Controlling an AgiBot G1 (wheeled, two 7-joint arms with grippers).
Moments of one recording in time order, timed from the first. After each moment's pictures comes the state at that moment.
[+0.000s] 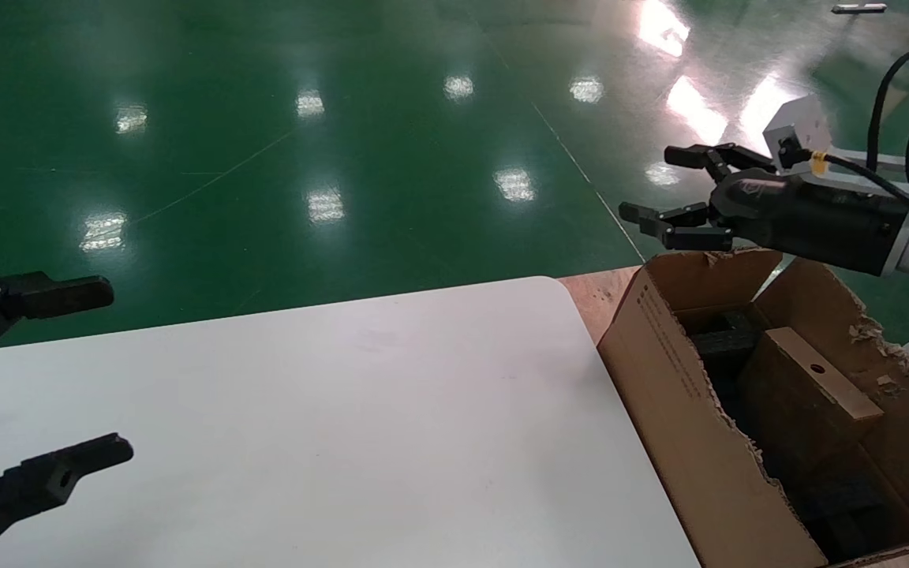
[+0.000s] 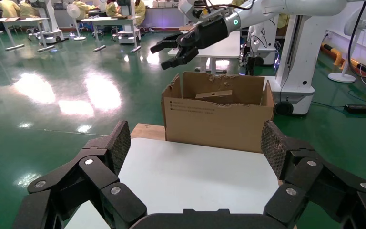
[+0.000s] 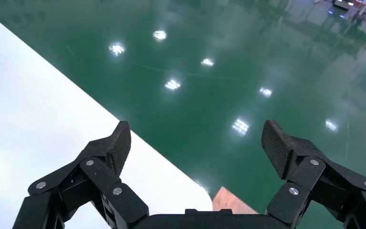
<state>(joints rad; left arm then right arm) -1.08 0.56 0.37 -1.23 0.65 1.44 -0.13 1.64 -0.58 -0.95 0.10 -0.65 -1.44 -0.36</state>
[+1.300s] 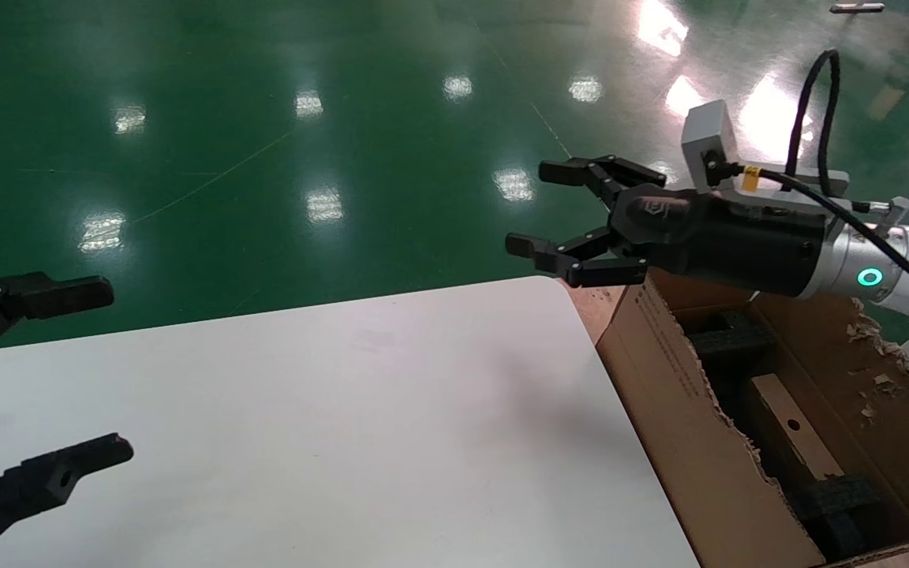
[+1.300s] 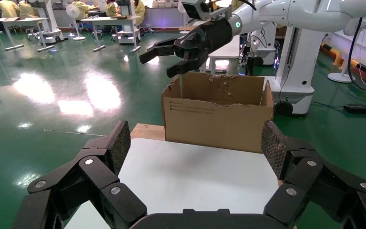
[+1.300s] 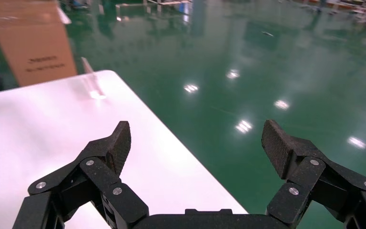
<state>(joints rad) -1.08 0.56 0.37 -1.23 0.65 1.44 -0.13 1.39 -0.59 -0.67 0.60 -0.69 -1.46 -0.13</state>
